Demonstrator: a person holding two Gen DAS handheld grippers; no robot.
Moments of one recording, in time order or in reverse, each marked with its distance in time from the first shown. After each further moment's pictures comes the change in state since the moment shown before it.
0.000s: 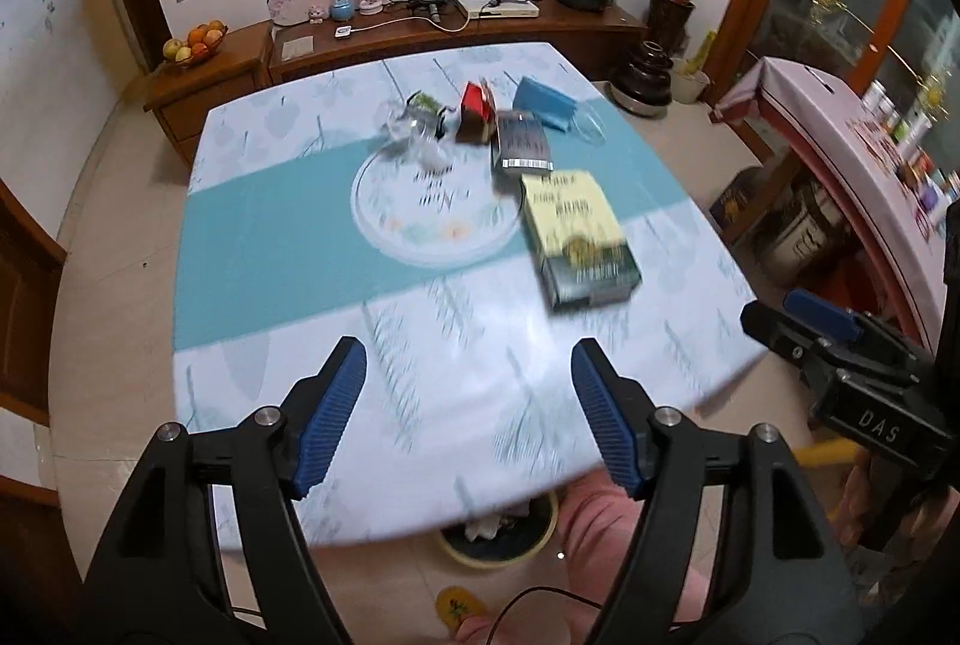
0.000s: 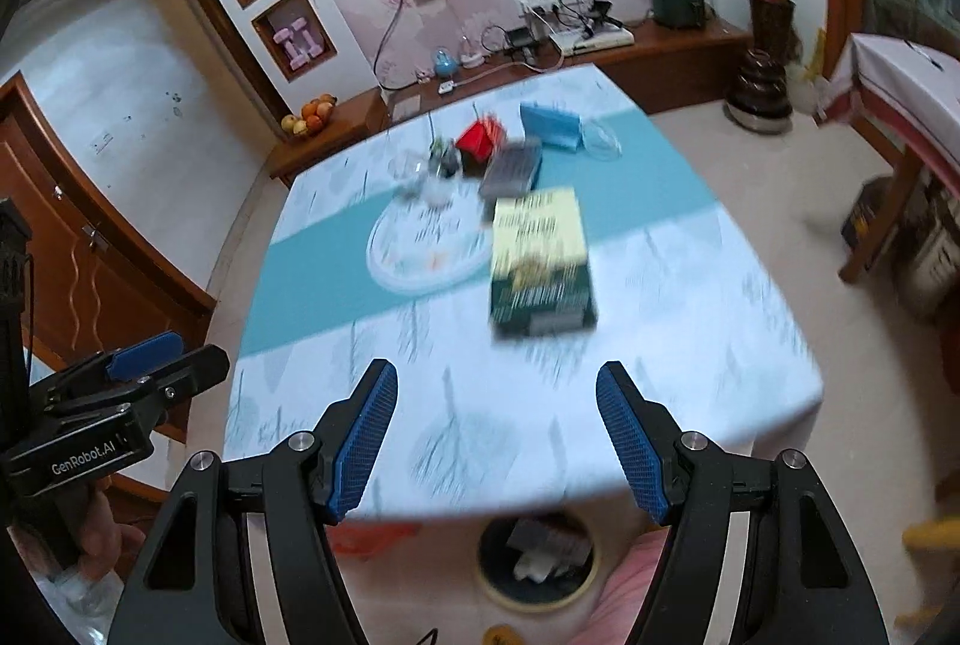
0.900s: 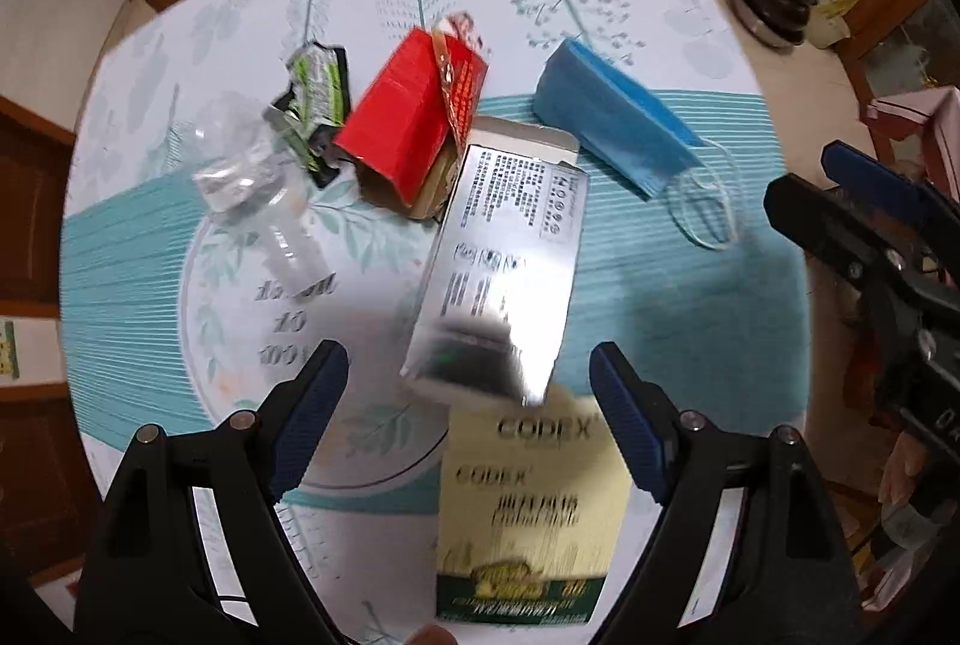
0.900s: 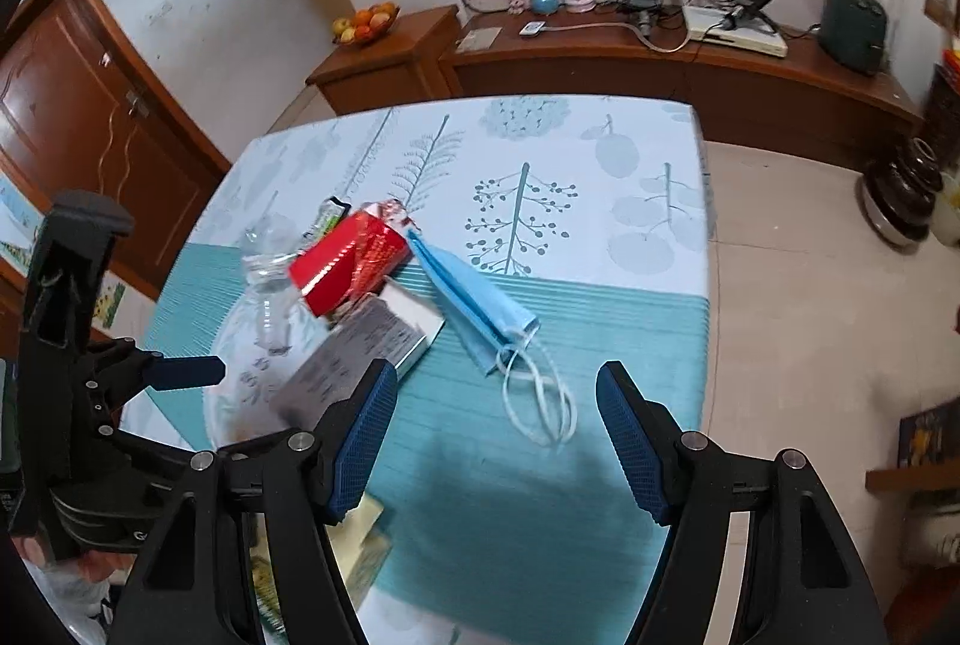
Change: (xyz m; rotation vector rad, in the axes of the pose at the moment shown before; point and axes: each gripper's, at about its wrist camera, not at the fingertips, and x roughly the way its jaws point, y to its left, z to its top) left arm 0.343 -0.076 0.205 -0.198 0.446 0.174; right arm 0.307 -0.137 0.302 -0.350 0.237 0.178
